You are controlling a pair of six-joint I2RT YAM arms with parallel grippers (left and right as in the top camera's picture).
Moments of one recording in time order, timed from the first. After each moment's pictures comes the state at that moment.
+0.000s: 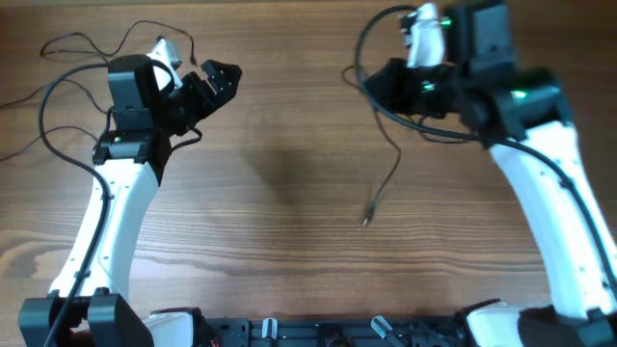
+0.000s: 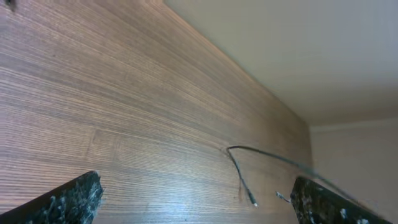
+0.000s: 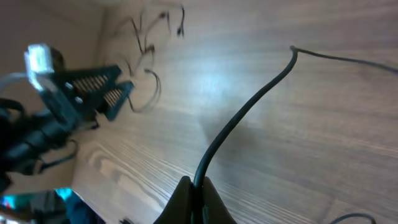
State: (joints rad) left arm 0.03 1.45 1.06 -0.24 0.49 -0.64; right arm 0.33 1.56 1.68 -0.99 -0.46 0.44
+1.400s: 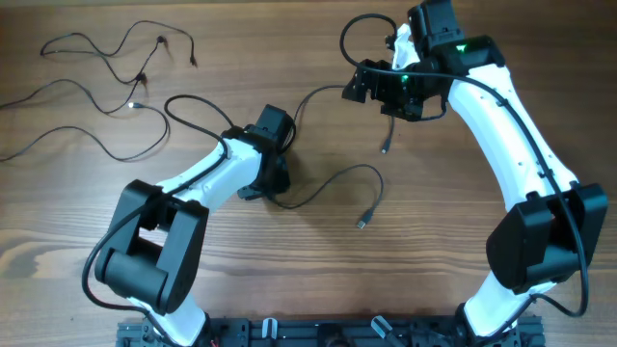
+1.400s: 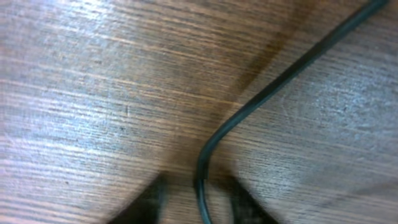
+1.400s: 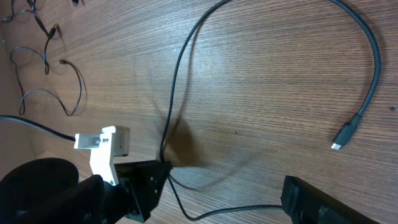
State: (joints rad) left arm -0.43 1.83 1.06 -0.73 -0.03 -0.63; right arm 0.25 1.88 1.68 -1.00 -0.46 0.44
